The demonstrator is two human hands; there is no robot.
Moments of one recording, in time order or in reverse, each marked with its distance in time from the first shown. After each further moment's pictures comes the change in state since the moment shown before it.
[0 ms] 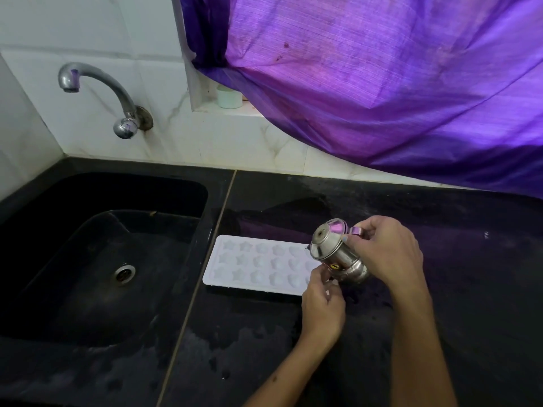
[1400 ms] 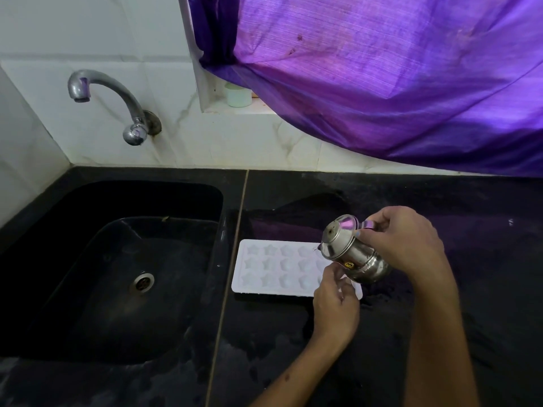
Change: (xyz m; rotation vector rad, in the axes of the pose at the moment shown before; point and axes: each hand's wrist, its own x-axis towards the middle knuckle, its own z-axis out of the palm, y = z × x) left_hand 0.009 0.004 -0.044 0.091 -0.062 0.027; right_hand -0.002 -0.040 0.011 -0.032 -0.046 0.016
